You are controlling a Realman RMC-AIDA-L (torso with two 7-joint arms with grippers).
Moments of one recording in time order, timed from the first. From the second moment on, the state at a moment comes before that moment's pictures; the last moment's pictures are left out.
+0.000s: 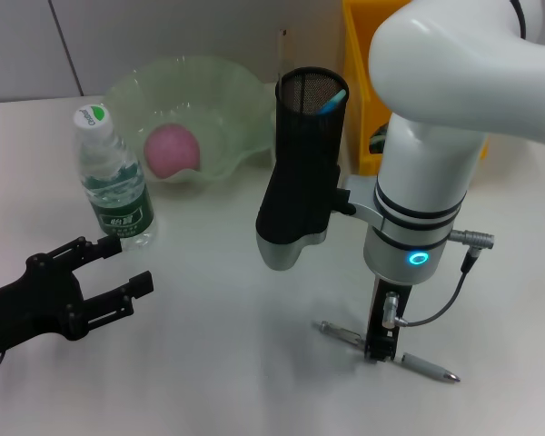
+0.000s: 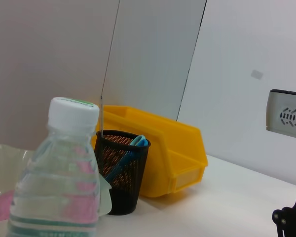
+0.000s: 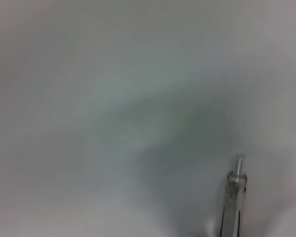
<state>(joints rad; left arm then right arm) -0.54 -2.01 -0.28 0.29 2.69 1.67 -0.91 0.94 2.09 -1.87 -0.97 -2.51 -1.57 2.61</state>
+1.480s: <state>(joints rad) -0.55 -2.01 -0.28 0.30 2.69 1.68 -0.92 0.94 2.09 -1.87 -0.96 -2.52 -1.58 2.61</state>
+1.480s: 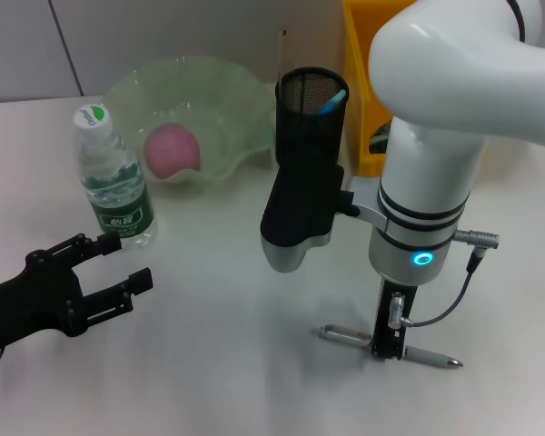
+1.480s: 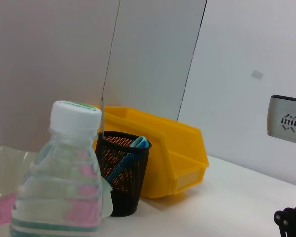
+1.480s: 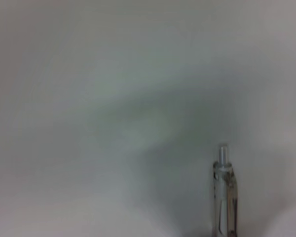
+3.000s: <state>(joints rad) -0.54 -2.00 -0.28 0.31 2.64 1.71 -0.91 0.74 2.08 -1.03 -0.96 -2.17 -1.53 1.98</state>
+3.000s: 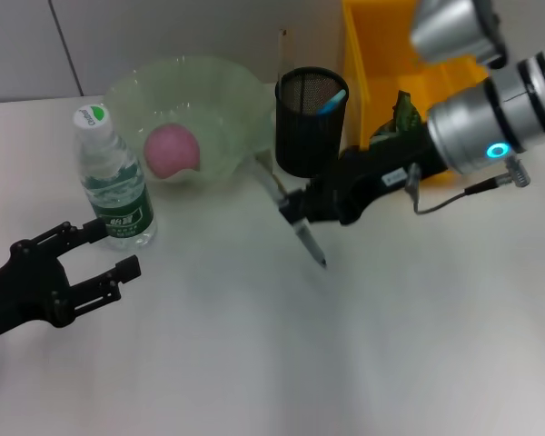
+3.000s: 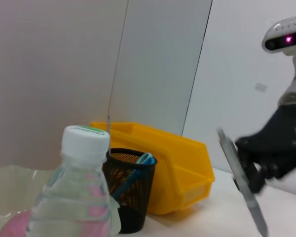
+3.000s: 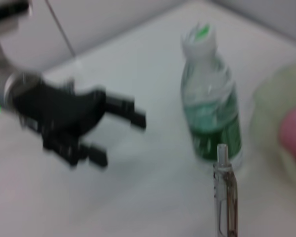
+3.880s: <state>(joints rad) -0.54 -2.01 -0.26 0.31 2.64 1.75 -0.87 0.64 2.08 -0.88 -0.74 -1.59 -1.30 1.50</state>
